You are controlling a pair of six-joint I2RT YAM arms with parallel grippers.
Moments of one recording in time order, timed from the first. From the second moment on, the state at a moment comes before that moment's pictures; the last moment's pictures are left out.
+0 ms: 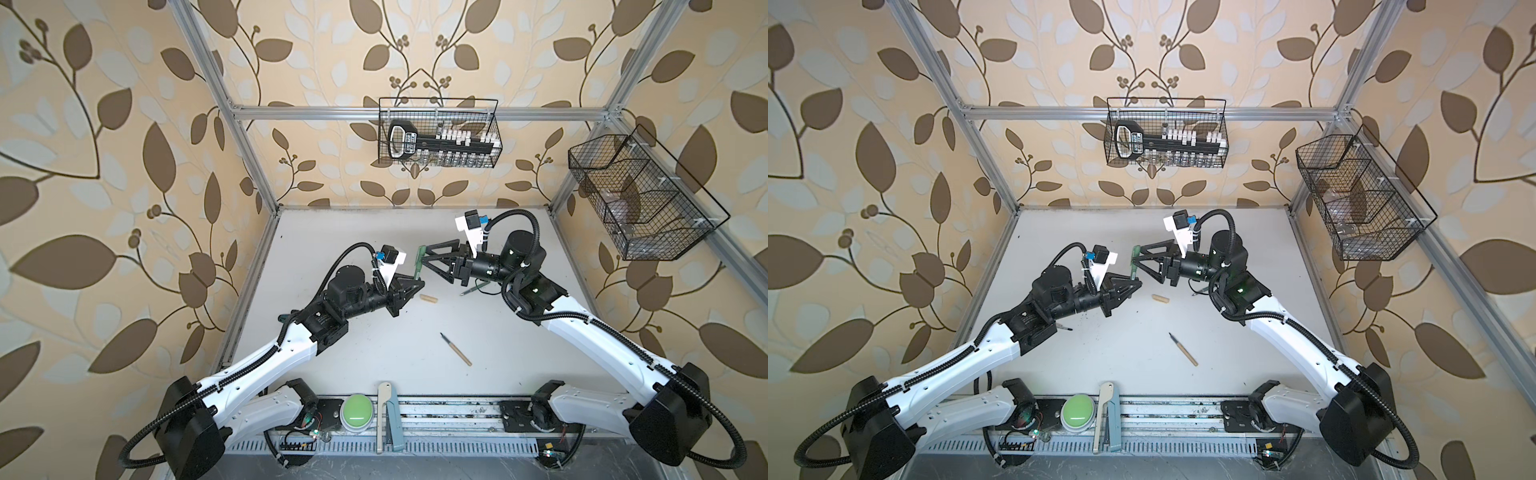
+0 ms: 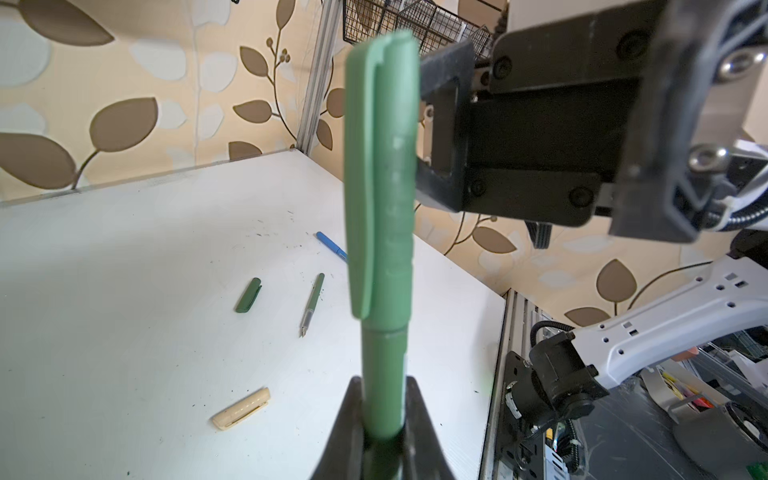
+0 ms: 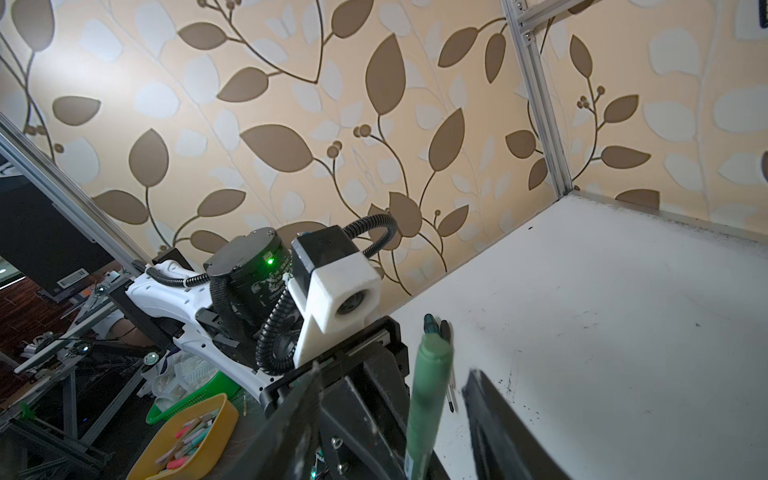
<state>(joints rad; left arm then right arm) -0.70 1.03 0.73 0.15 0.41 -0.32 0.53 1.22 0.99 0.25 -0.73 0.49</state>
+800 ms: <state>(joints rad) -0.72 1.12 0.79 0.12 0.27 -0.23 0.56 1.31 0.99 0.24 -0.66 0.43</state>
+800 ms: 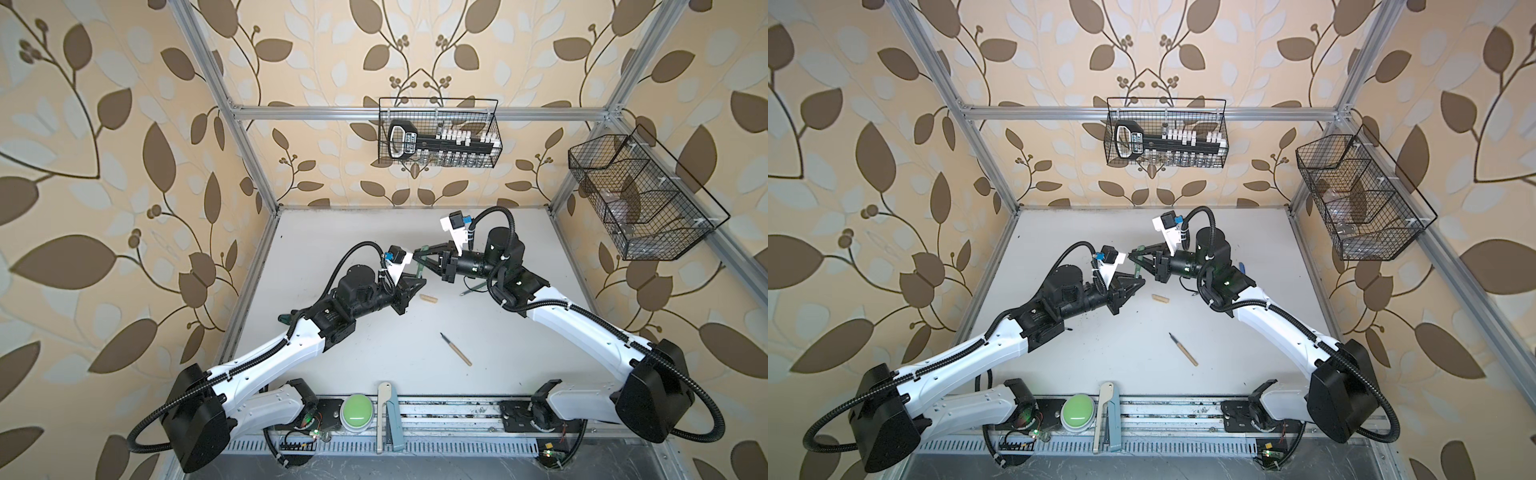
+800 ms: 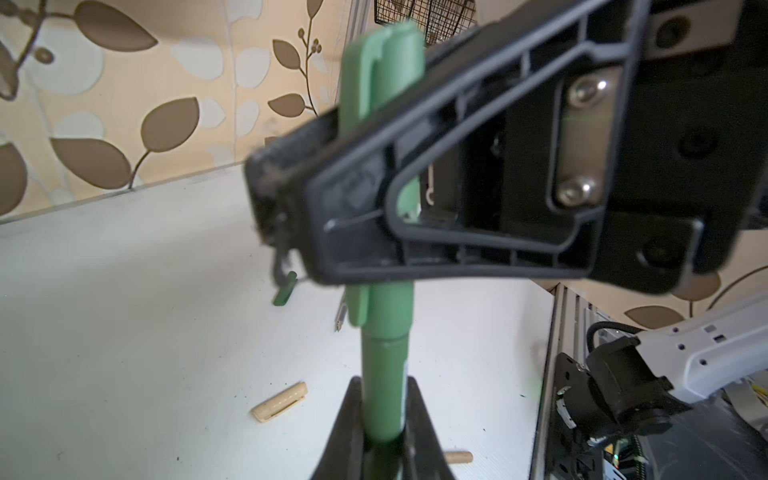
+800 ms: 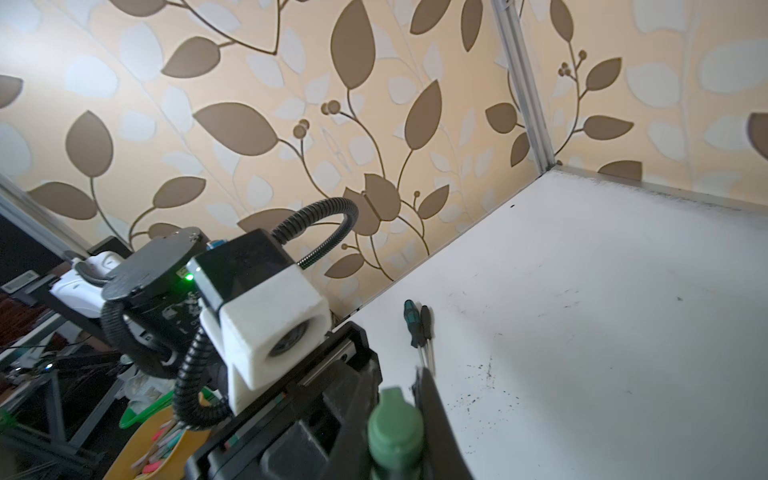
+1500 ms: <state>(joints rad) -0.69 0.88 0.76 -0.02 -0.12 -0.16 0.27 1.36 1.35 -0.66 -0.22 0.19</state>
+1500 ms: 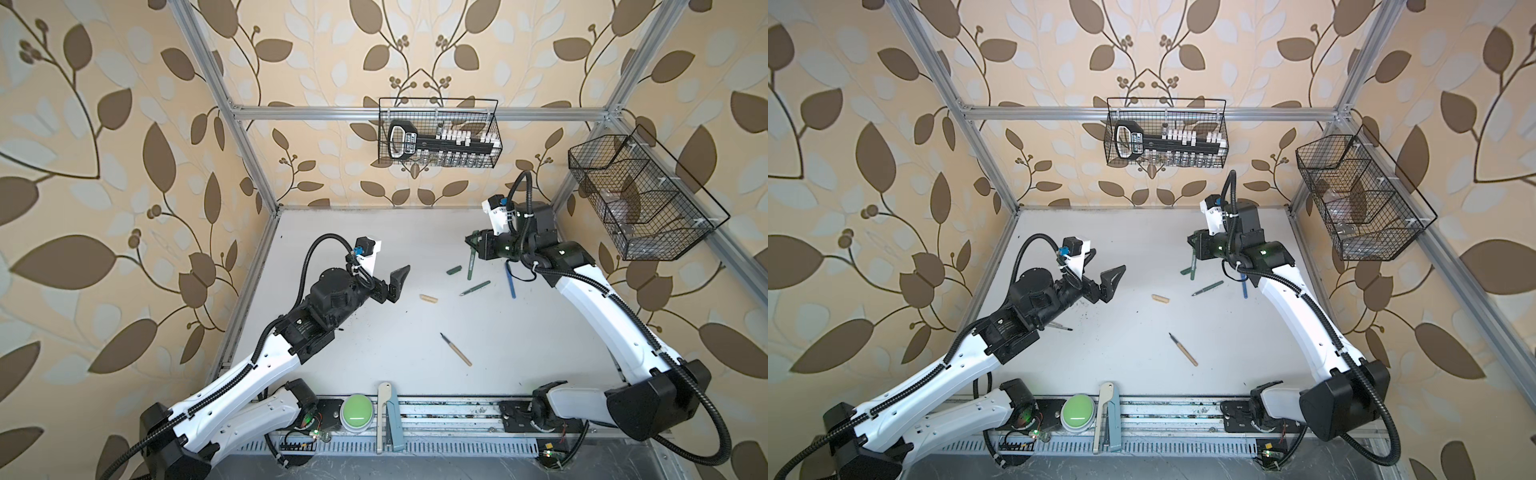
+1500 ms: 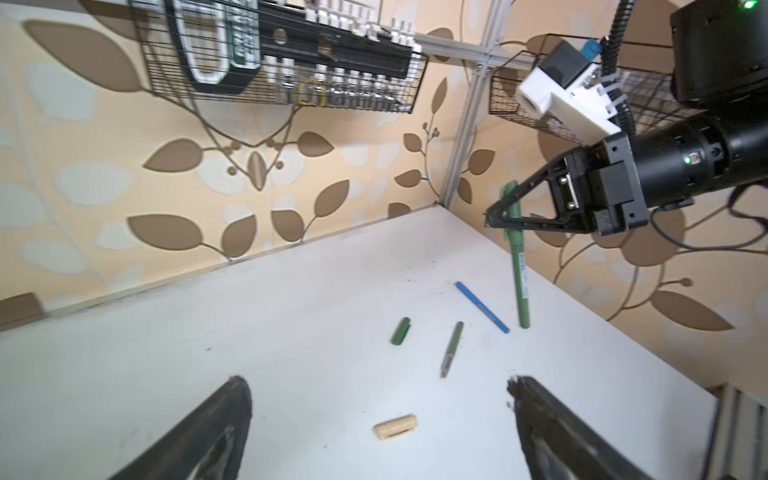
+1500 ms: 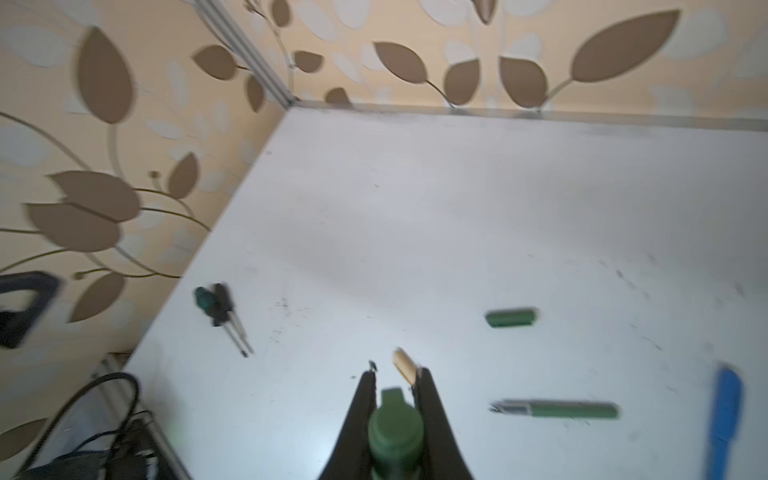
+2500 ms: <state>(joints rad) -0.66 1.06 0.65 0.04 -0.14 -0.16 0.08 1.86 1.43 -0.79 0.47 0.04</state>
